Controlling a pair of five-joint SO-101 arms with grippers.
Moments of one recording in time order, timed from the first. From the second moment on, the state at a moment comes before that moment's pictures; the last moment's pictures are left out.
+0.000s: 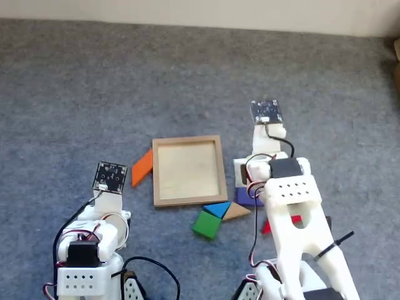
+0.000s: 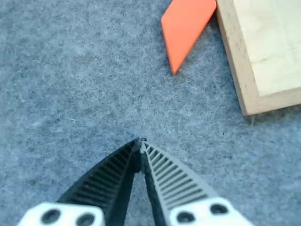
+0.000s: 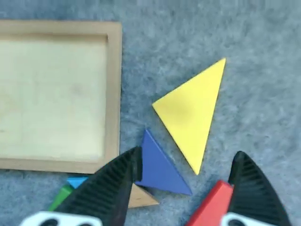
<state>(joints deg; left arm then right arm) -6.8 -102.5 96.0 75.6 -4.2 -15.6 -30.4 46.4 58.1 0.8</state>
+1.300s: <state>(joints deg) -6.8 -102.5 96.0 75.6 -4.2 -14.9 9.8 21.3 58.4 0.3</state>
